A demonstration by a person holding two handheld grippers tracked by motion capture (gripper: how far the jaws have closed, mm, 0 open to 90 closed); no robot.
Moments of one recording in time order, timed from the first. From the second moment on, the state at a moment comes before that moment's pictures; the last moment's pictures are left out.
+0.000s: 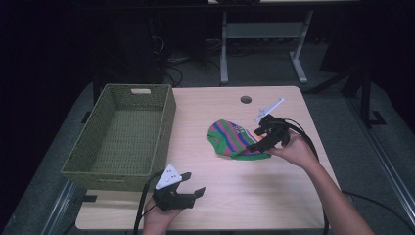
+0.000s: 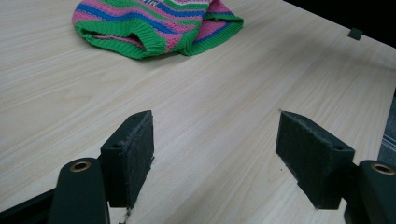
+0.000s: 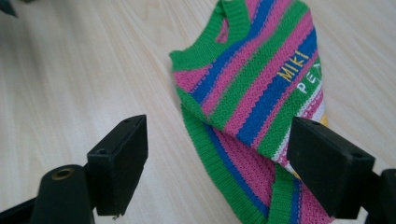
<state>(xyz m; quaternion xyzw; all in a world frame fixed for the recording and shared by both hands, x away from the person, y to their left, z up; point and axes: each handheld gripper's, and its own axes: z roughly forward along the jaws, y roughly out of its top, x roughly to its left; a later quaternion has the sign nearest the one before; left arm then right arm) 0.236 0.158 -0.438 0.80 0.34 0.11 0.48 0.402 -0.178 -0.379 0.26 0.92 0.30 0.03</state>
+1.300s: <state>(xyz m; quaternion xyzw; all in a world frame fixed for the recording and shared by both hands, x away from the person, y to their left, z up) 0.235 0.157 -0.438 0.80 0.34 0.11 0.48 0.440 -0.139 -0.432 0.28 0.94 0.20 0.05</state>
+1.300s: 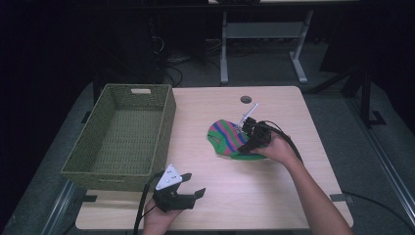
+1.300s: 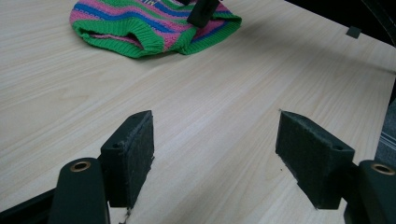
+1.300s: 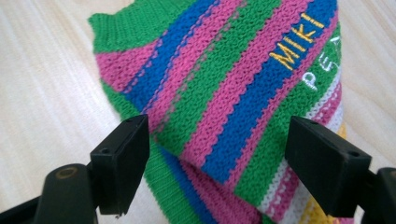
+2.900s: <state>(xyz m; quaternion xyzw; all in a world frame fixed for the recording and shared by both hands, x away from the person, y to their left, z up) 0.235 0.158 -0.439 0.80 0.34 0.11 0.48 0.449 -0.147 -0.428 0.37 0.91 0.19 0.03</state>
